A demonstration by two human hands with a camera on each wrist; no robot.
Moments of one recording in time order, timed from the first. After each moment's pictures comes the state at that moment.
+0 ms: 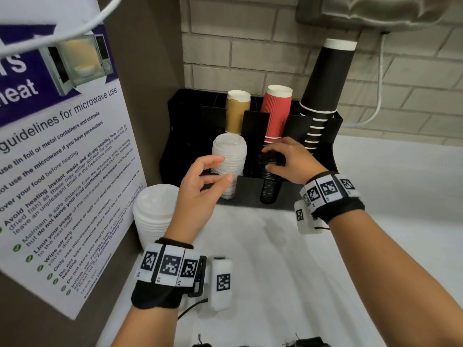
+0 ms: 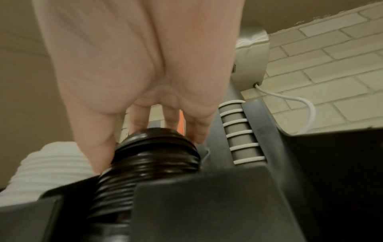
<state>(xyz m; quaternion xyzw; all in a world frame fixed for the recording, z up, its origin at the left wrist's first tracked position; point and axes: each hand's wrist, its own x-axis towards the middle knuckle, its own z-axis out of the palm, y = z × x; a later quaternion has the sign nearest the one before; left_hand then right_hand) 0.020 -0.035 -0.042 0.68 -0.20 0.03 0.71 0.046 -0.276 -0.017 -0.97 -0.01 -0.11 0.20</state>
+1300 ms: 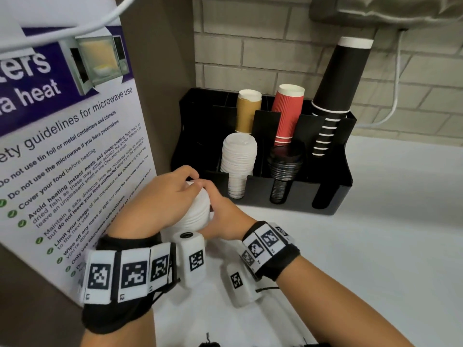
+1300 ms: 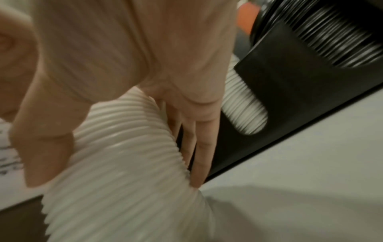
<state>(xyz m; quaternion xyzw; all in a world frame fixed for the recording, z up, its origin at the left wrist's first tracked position) 0.028 0.030 -0.006 0.92 -0.17 -0.04 0.36 0.023 -0.120 -0.086 -0.83 -0.14 0.05 0.54</state>
